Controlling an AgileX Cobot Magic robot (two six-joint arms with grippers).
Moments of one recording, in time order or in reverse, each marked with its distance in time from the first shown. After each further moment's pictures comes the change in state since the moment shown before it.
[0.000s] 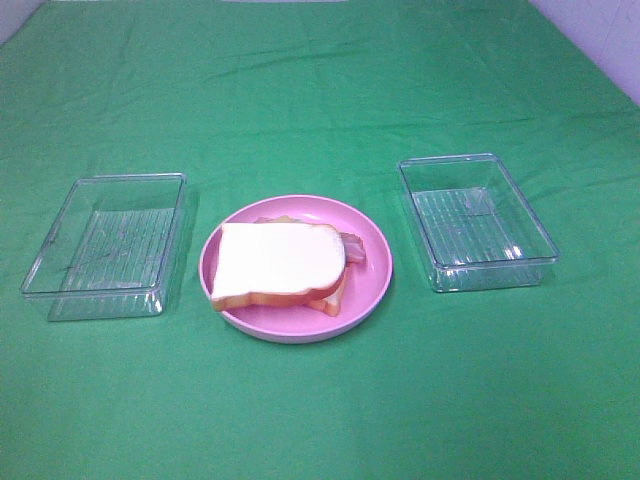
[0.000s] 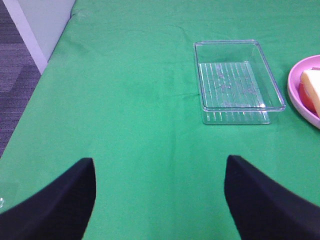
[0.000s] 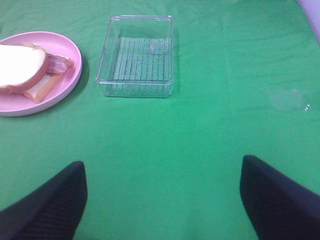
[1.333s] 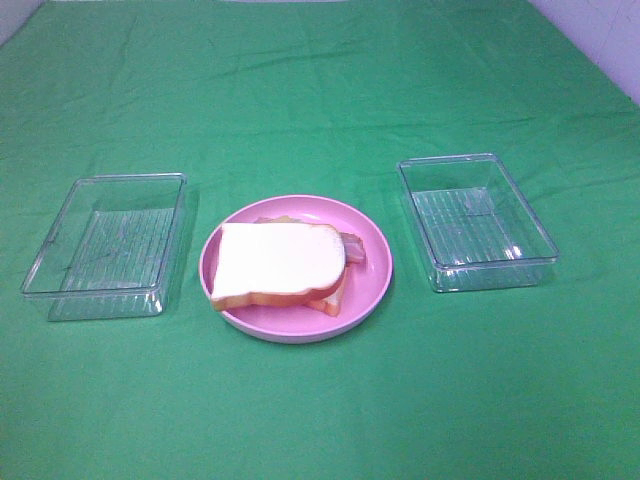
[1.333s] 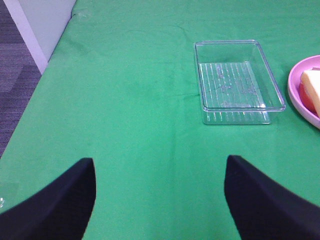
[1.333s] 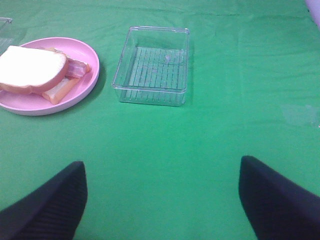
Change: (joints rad) left arm 0.001 0.000 0.000 0.000 0.000 0.000; right arm 0.066 -0.046 0.005 0.001 0.000 0.000
